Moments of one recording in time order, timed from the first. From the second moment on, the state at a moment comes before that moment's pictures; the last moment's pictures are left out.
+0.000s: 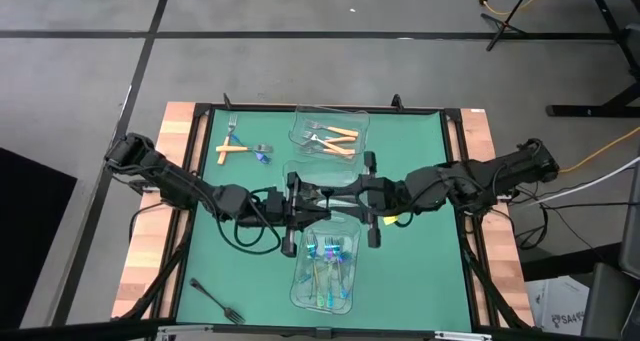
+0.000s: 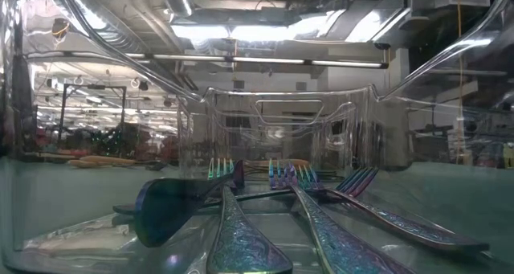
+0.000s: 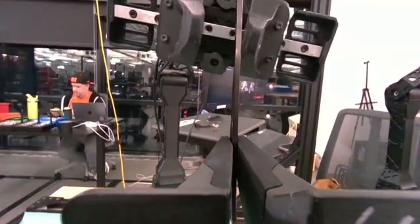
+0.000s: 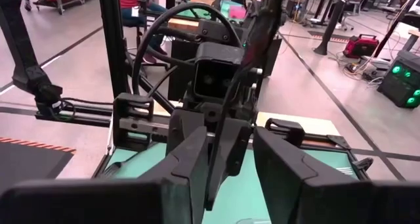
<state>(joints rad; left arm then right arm) -0.37 1.50 0.92 0.87 -0.39 0.04 0.37 1.47 1.61 -0.34 0.32 -0.03</state>
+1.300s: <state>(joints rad) -0.37 1.50 0.92 0.84 -0.46 0.04 0.35 1.52 1.61 -0.30 0.32 -0.03</state>
